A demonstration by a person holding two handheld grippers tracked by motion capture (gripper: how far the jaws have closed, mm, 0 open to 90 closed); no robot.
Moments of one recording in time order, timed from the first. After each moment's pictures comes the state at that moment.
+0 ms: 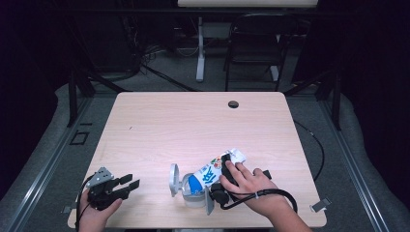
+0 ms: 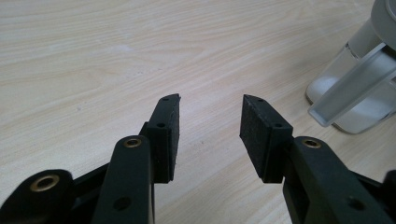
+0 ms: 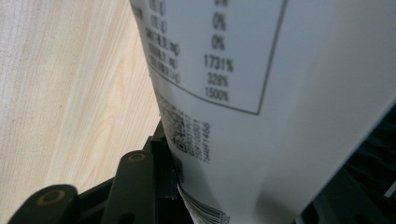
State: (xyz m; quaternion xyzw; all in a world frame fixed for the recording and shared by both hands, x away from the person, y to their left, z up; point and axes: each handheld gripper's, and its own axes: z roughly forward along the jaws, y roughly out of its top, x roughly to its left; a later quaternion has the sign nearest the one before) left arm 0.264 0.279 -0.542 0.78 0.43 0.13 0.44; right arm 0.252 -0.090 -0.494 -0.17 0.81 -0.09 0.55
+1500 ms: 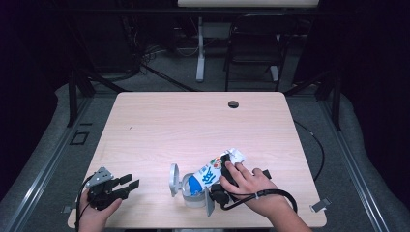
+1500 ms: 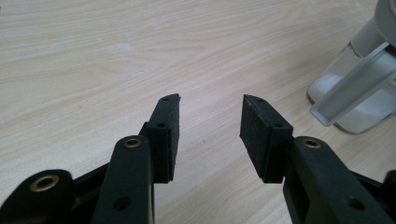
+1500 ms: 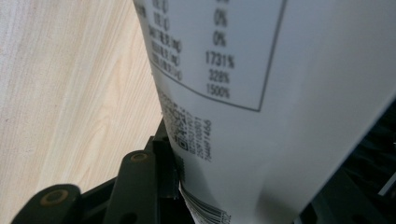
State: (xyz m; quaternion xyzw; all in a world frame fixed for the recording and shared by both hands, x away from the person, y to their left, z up) left arm 0.265 0.279 -0.543 0.77 0.44 0.14 0.44; right arm 0.251 -0.090 -0.494 -0.18 0.81 -0.09 0.56
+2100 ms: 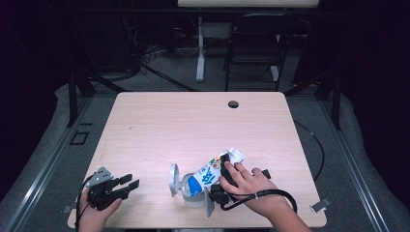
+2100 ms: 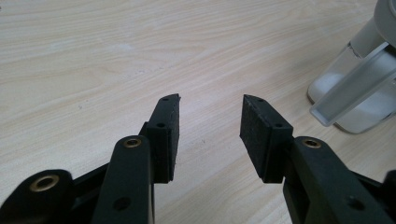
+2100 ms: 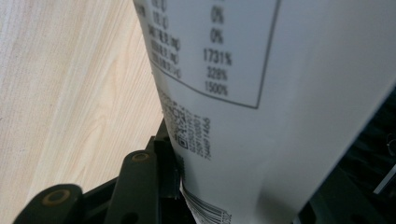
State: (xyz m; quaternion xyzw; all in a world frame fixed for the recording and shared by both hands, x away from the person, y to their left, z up) left arm 0.265 0.280 -0.543 0.77 0.44 0.14 0.44; right arm 0.251 -0.089 -0.493 -0.19 0.80 -0.09 0.56
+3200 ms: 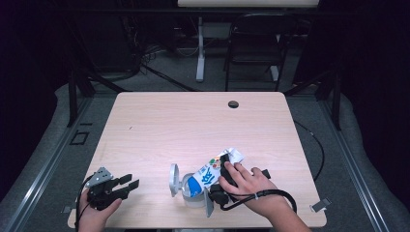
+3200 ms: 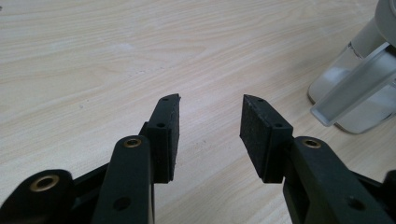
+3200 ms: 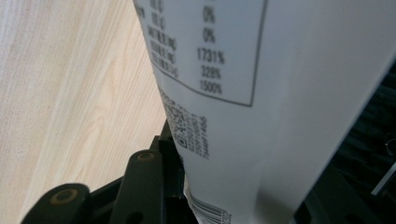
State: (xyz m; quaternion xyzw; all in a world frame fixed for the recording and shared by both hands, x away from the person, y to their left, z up) left arm 0.265 0.280 -0.543 0.77 0.44 0.14 0.44; right arm 0.250 -0.089 -0.492 -0.19 0.80 -0.09 0.56
